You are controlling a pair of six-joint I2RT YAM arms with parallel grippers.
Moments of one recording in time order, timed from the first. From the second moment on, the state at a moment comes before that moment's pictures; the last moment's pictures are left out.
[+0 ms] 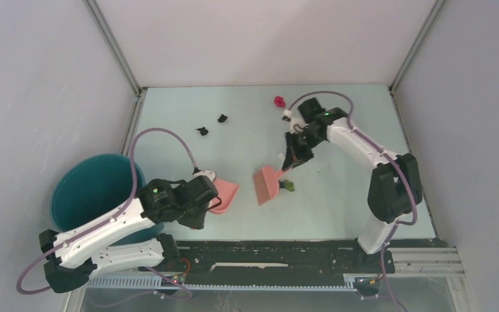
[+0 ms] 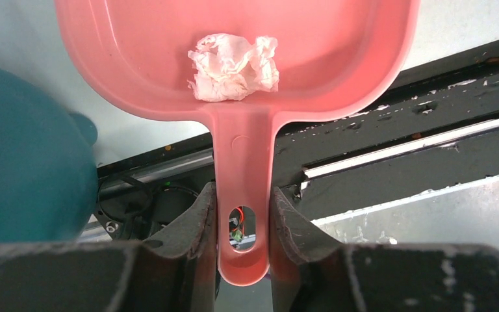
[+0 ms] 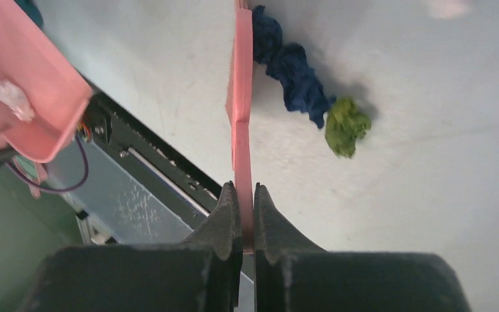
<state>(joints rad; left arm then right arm) -1.04 0.88 0.98 -1.36 -0.25 -0.71 0.49 1.76 1.45 -0.93 -0.53 0.20</state>
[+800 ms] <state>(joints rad) -1.12 1.23 0.95 -1.12 -0.09 -0.53 0.11 1.66 1.76 -1.14 -0.44 -0.12</state>
